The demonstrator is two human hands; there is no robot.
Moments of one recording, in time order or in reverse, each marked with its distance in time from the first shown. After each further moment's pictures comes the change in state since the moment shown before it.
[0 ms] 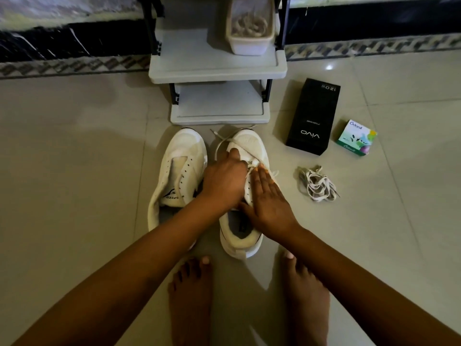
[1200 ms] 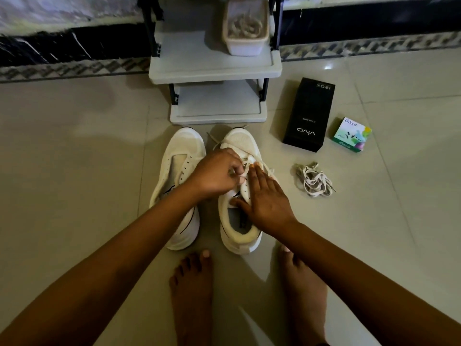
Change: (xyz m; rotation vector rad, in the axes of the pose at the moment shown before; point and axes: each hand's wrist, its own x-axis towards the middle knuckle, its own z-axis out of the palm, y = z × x) left_hand -0.008 -0.020 -0.020 -0.392 -0.064 0.146; right_hand -0.003 -0.001 0.003 -0.069 0.043 0.009
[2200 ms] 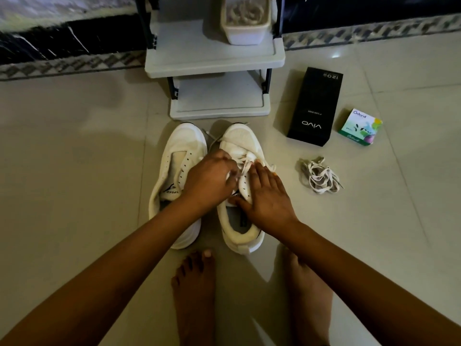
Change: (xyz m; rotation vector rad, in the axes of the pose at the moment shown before) left_hand -0.015 -0.011 0.020 0.203 0.101 -0.063; right_hand 0.002 -0.005 0.003 0.017 -0.002 0.022
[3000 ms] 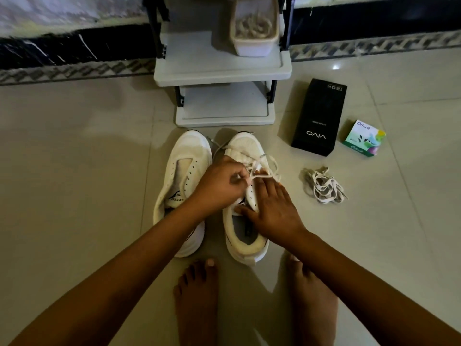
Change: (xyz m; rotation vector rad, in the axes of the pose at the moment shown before) left_hand 0.004 0.006 -0.010 -0.443 -0.030 -0.088; right_hand -0.001 0.007 0.000 0.065 0.019 -0.027
